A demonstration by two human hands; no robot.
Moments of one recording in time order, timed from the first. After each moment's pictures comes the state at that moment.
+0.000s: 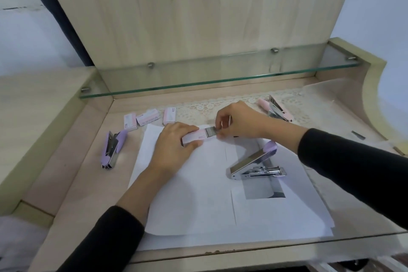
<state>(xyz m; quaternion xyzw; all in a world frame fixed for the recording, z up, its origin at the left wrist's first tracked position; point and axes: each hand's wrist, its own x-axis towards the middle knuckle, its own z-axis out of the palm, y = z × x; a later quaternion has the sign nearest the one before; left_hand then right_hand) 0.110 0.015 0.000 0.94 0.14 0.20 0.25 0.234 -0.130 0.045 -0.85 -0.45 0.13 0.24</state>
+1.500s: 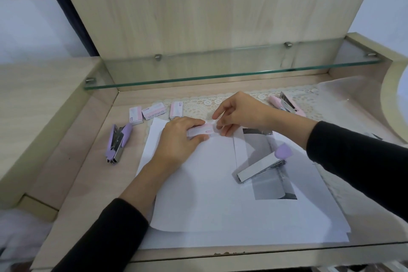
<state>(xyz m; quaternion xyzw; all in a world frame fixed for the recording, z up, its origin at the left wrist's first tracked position) 0.113 0.020 0.002 0.92 0.13 0.23 0.29 0.232 -0.113 0.052 -0.78 -0.34 0.31 0.42</state>
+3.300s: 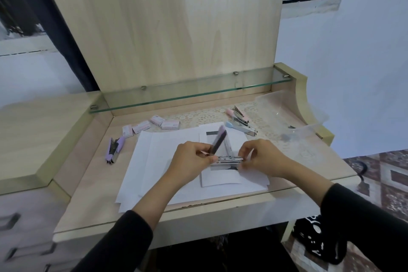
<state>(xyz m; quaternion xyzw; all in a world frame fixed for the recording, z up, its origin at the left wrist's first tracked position) 0.058 -0.106 0.051 0.89 0.14 0.11 0.42 0.152 -0.276 0.041 -0.88 -0.33 0.12 0.32</state>
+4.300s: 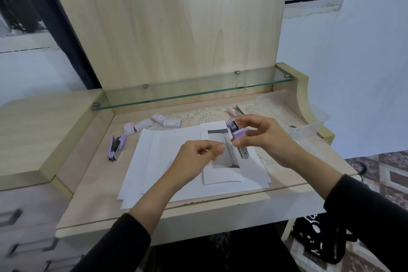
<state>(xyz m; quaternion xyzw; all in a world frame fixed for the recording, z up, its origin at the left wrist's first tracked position) 0.044 -0.111 0.058 0.84 0.08 0.09 0.53 0.143 -0.274 0.073 -0.66 -0.31 0.18 0.66</state>
